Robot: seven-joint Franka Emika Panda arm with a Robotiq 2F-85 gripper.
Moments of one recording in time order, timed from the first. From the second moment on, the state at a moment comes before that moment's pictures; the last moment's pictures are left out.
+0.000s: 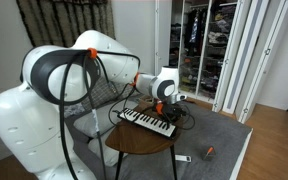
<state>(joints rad) -0.07 -0.08 -0.14 -2.26 -0.08 2.22 -0.33</state>
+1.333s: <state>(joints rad) -0.08 -0.24 -0.14 -2.25 -0.08 2.18 -0.33</state>
